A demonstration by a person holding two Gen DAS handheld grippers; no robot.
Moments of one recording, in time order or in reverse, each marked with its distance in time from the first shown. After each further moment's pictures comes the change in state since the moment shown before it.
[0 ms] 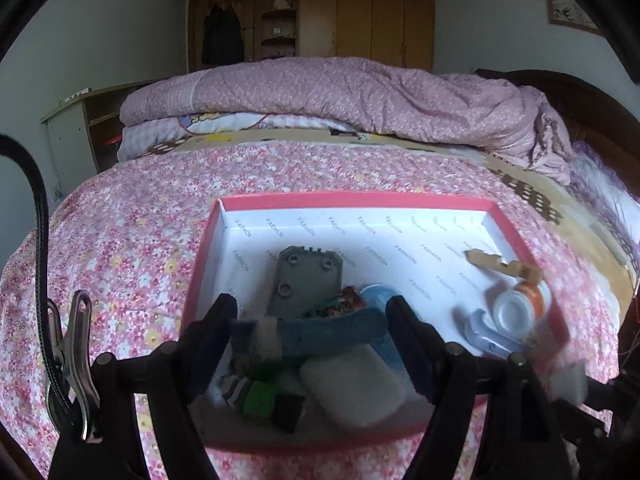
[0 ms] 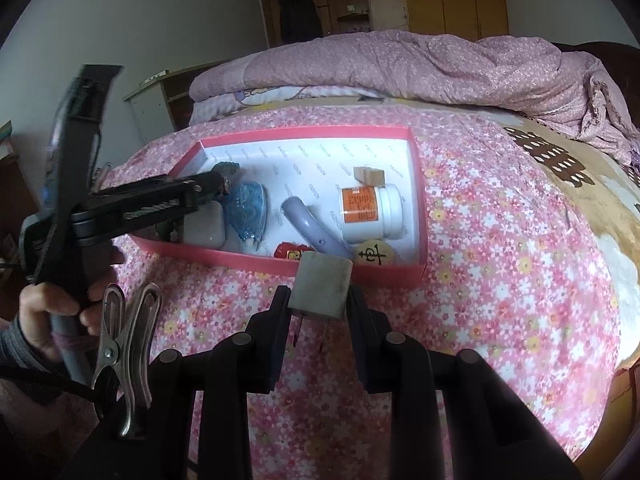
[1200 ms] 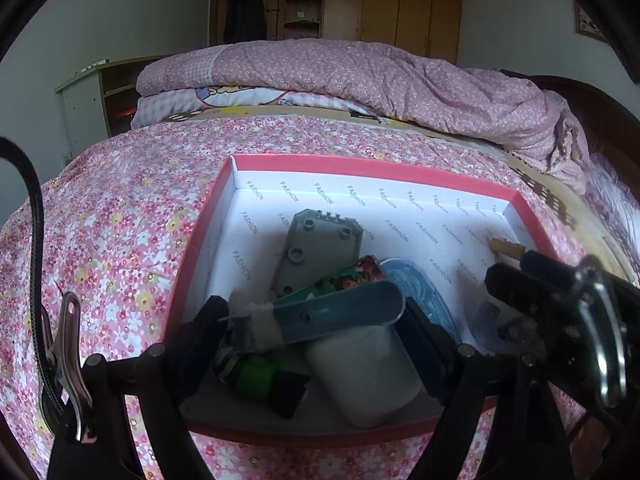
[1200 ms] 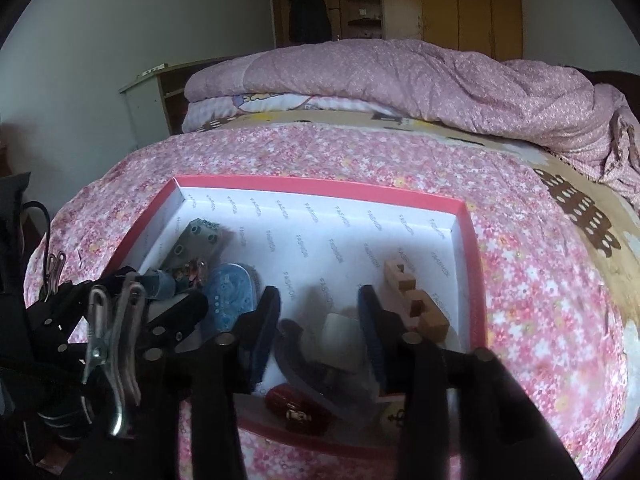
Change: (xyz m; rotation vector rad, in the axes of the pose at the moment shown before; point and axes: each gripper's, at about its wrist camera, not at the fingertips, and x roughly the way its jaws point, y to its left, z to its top) left arm 0.012 0.006 -0.016 -0.076 0.051 0.026; right arm 0.072 0.015 0.074 -0.053 -0.009 -0.014
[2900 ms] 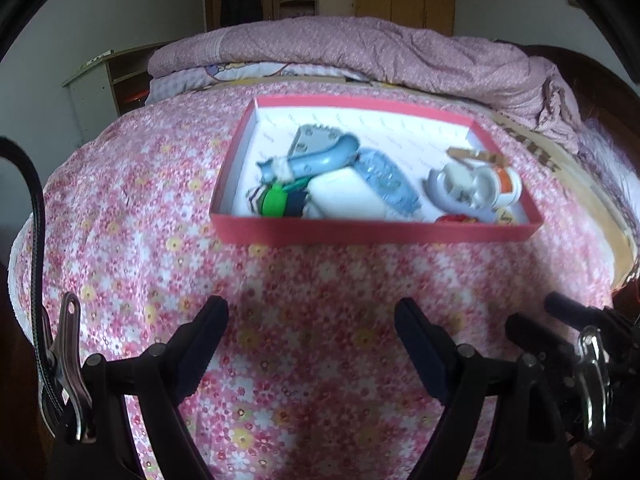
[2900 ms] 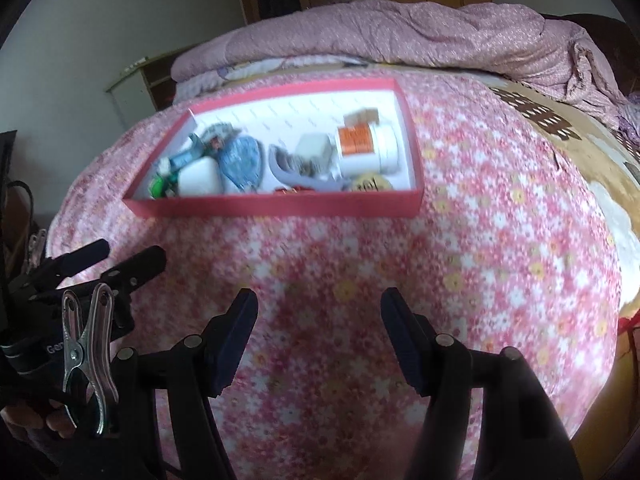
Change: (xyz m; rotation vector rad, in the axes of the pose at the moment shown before) left arm -0.078 -0.007 -0.072 0.048 0.106 0.043; right arm -0.072 -0.003 -0.107 0.124 0.131 -0.042
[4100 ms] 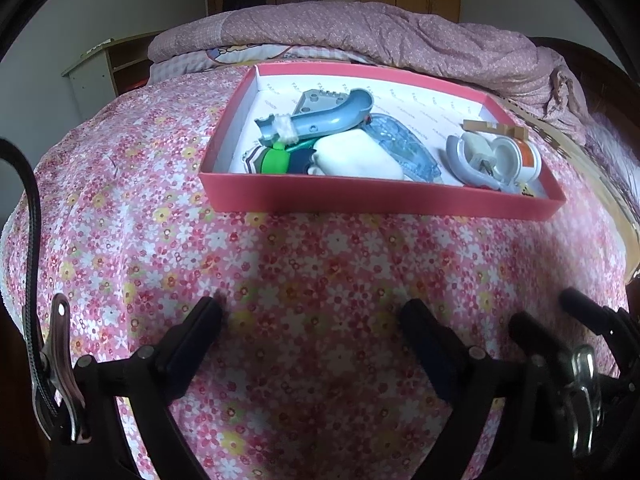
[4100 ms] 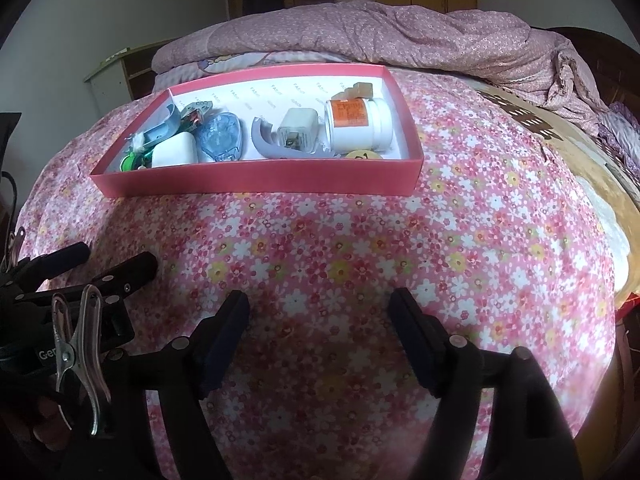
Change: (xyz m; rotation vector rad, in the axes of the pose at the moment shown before) left arm 0.024 0.001 -0.013 -0.007 0.034 0.006; right arm 0.014 0.012 -0.015 -0.016 -0.030 -0.102
